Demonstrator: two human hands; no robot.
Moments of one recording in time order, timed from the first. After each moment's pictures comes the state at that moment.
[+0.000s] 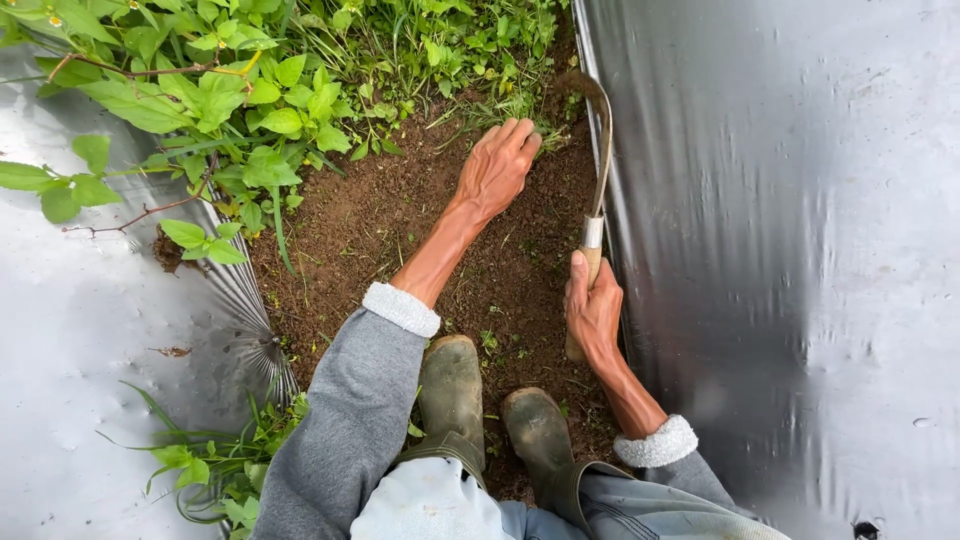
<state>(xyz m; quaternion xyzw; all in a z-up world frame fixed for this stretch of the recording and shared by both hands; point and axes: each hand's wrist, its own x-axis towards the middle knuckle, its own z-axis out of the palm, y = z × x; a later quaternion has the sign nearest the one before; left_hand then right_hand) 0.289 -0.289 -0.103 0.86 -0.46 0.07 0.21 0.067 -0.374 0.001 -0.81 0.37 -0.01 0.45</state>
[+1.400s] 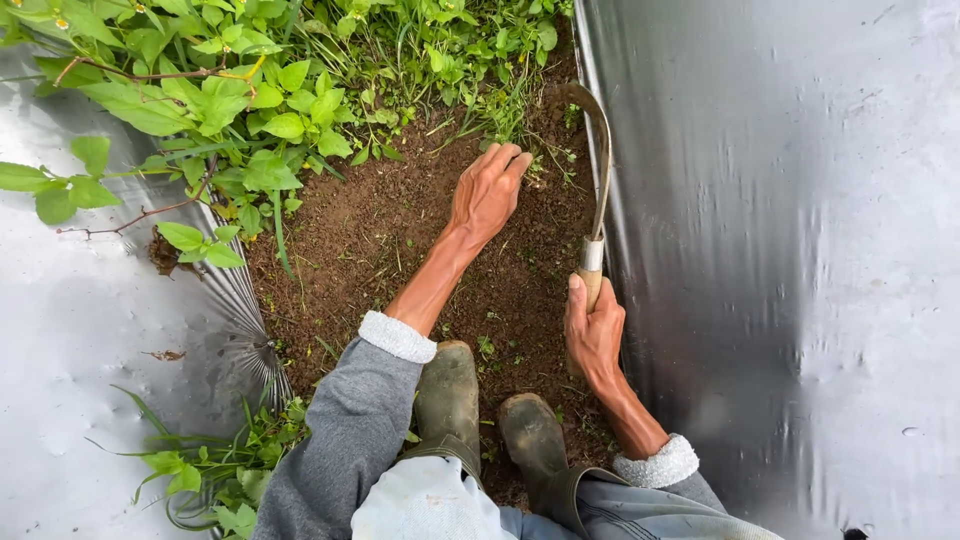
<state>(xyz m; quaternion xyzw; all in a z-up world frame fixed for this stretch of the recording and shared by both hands) 0.261 -0.259 -0.078 0.86 -0.39 0.01 0.32 0.046 -0.378 -0.008 -0.85 0.33 -0.03 0.42</state>
